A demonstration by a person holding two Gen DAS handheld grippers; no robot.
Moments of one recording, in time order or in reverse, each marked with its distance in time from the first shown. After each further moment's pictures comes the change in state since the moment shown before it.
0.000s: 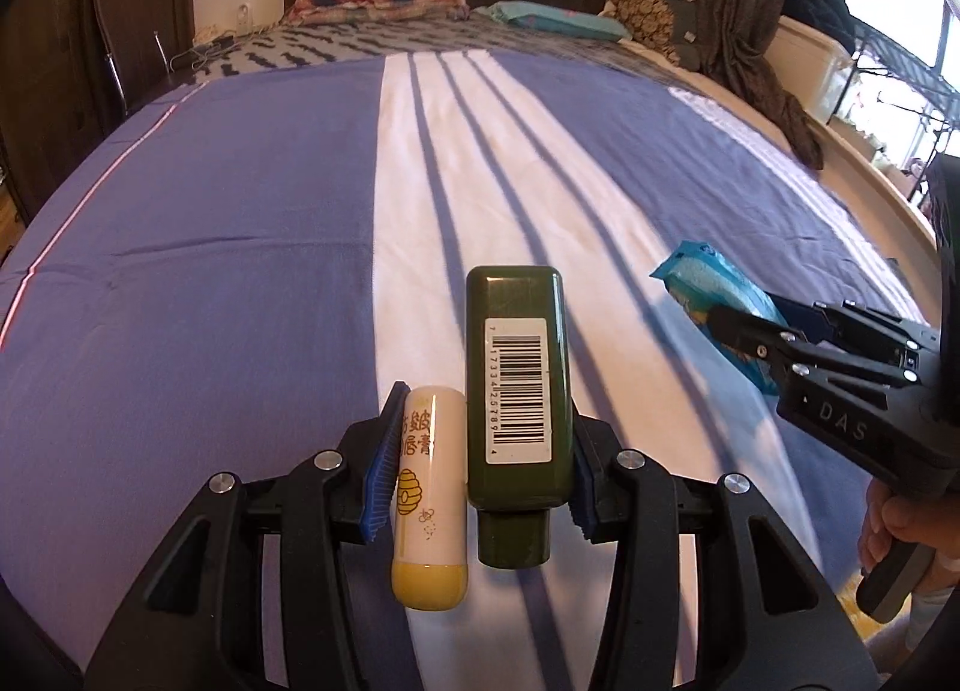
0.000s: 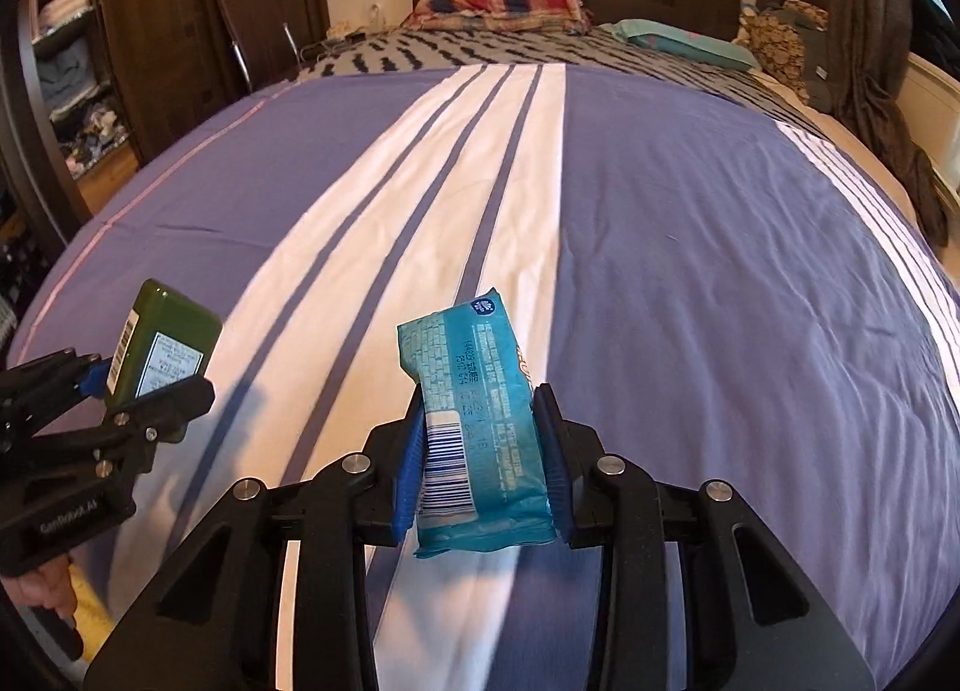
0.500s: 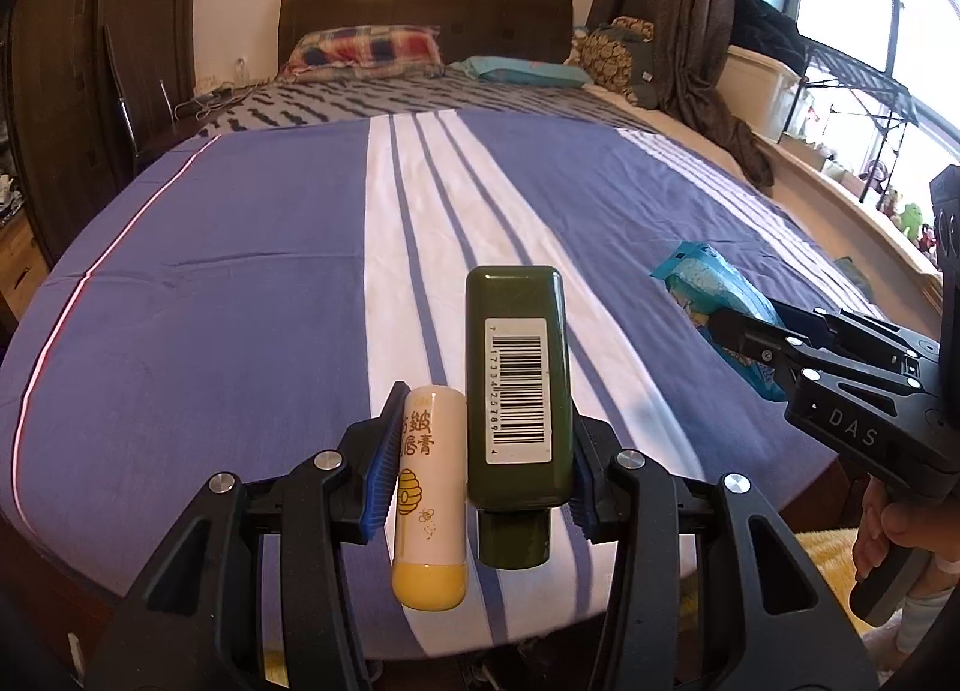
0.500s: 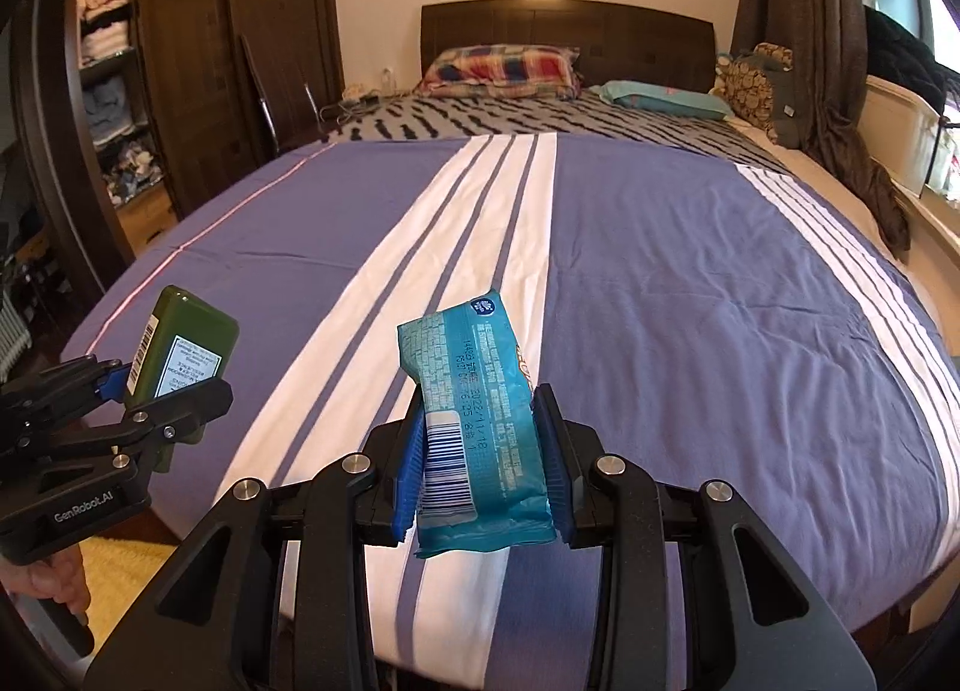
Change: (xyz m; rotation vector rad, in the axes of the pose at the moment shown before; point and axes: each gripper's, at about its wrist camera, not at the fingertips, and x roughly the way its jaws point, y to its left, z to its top) left arm -0.113 -0.036 -0.055 0.037 -0.119 -0.024; right arm -0.126 0.016 -0.058 0.013 -0.154 0.008
